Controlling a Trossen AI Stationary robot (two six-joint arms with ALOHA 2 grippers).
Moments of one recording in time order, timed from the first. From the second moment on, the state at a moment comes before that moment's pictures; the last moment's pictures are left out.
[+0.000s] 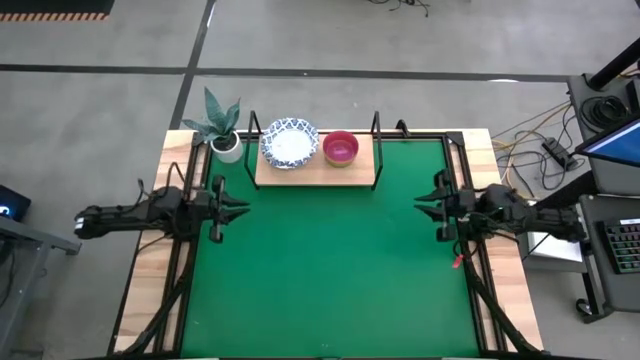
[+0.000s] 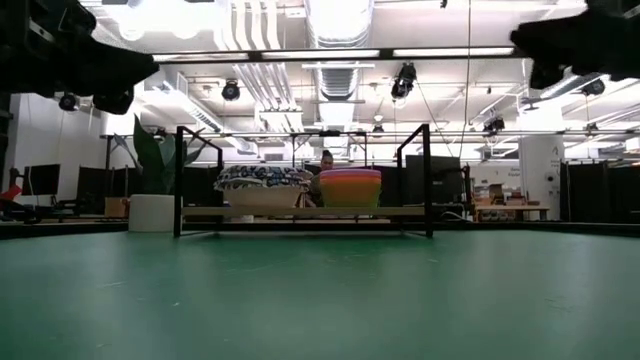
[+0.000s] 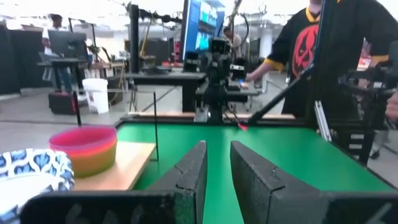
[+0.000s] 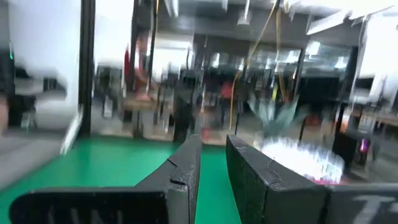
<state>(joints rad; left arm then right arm) 0.04 0.01 0.08 0.01 -0.02 -0.01 -0.08 0.00 0.09 0.11 -0.08 -0.11</state>
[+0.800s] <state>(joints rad) 0.05 0.04 0.02 0.04 -0.18 0.13 -0.08 0.04 0.02 0.05 0.34 -0.06</state>
